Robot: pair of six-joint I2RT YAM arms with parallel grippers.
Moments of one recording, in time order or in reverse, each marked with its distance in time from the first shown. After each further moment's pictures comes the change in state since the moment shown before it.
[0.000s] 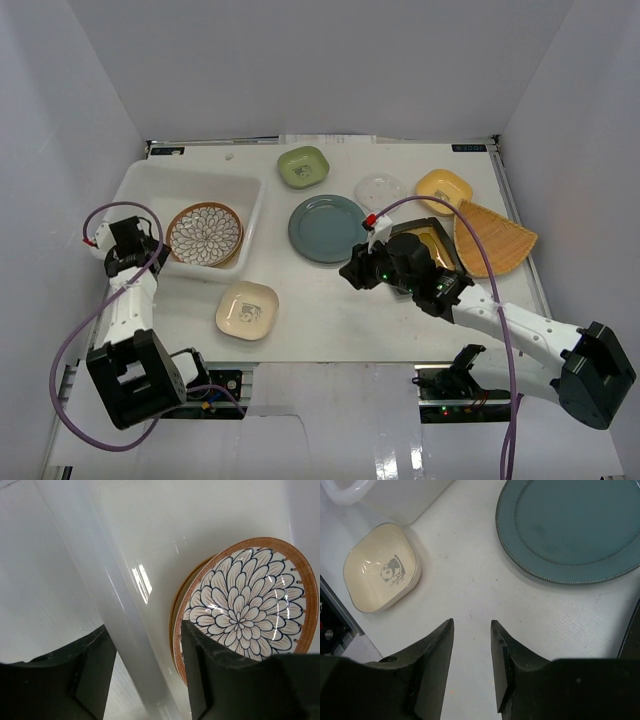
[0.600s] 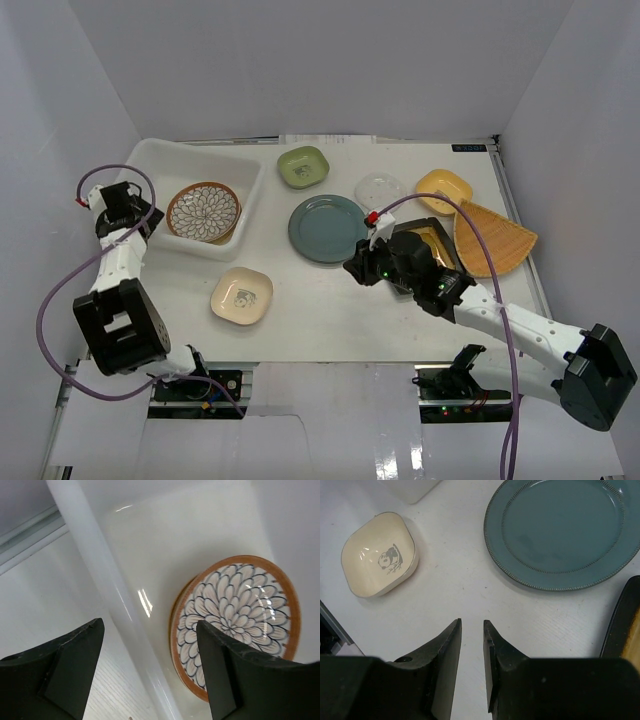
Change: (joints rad) left arm -0.019 0.209 0.269 0.061 -0.003 0.101; right arm 0.000 -0.008 0.016 -0.006 0.063 -0.028
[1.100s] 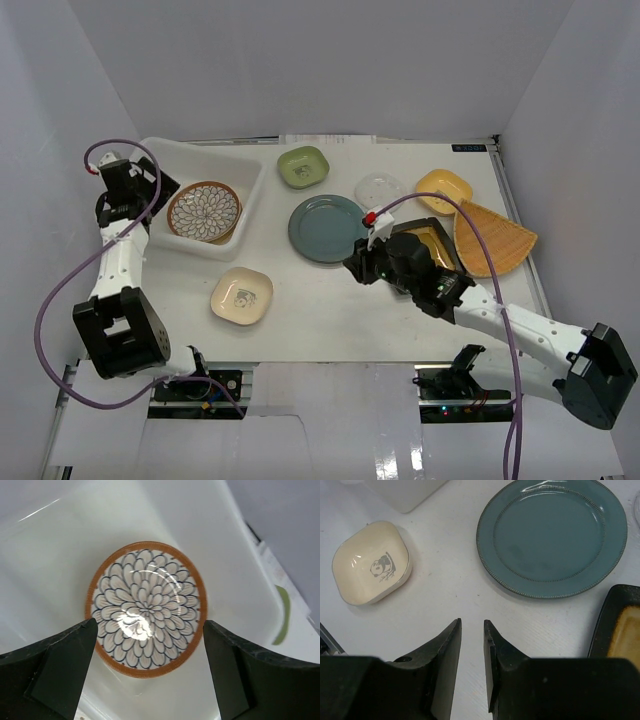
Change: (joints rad) left arm -0.063 0.020 0.132 0.039 0.262 0.013; right arm 0.036 0.003 0.016 0.000 0.070 -0.032
